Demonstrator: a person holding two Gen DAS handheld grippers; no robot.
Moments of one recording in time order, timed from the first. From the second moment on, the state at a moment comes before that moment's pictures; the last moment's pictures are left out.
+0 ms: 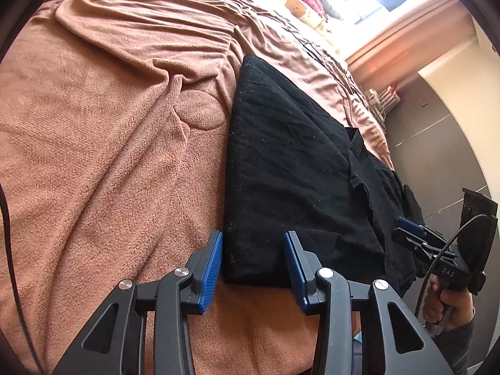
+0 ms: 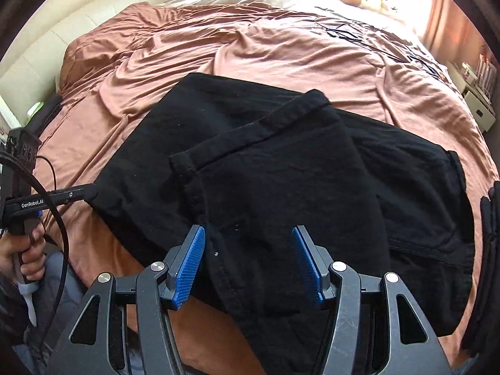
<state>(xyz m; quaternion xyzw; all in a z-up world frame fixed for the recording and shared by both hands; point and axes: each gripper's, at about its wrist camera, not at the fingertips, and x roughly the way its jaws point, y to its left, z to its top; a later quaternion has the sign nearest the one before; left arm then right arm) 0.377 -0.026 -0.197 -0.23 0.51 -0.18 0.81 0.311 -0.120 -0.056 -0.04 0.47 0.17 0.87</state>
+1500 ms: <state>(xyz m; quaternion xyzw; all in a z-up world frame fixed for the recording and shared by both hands) 0.369 -0.023 -0.200 -0.23 0.52 -0.16 0.81 0.303 -0.278 -0.008 0.09 0.41 0.06 0.90</state>
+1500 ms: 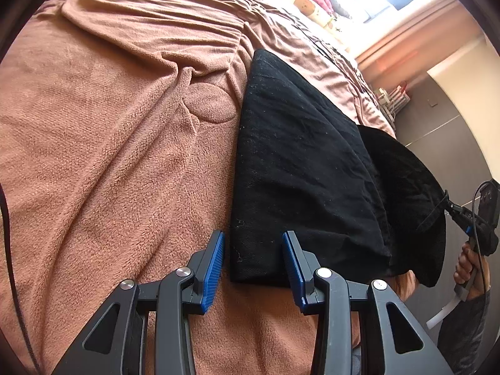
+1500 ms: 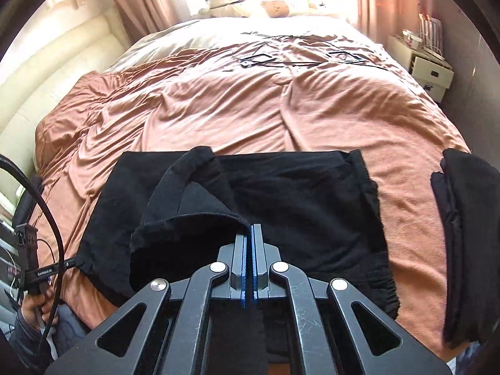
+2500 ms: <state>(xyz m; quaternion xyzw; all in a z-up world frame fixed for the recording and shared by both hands) 0.373 -0.025 -0.201 -0.23 0.52 -0.16 0.81 0.291 -0.315 -0.006 0.18 0.43 0.06 0.88</state>
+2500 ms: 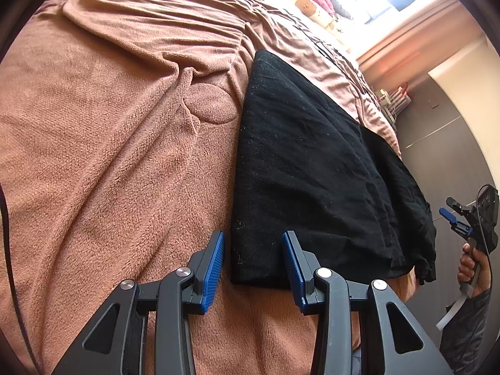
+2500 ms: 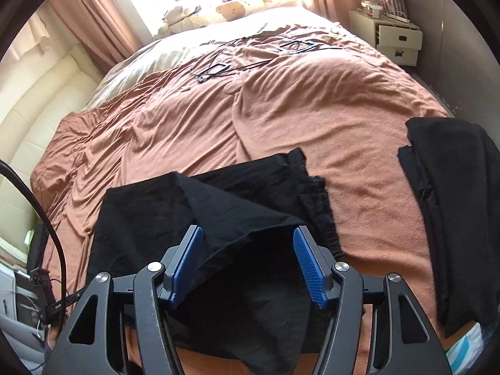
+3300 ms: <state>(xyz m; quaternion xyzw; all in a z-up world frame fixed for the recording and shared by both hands) 0.368 -0.021 -0.199 -0.23 0.52 -0.16 0.81 0.321 -0.305 -0.025 0.16 0.46 0.07 0.87</state>
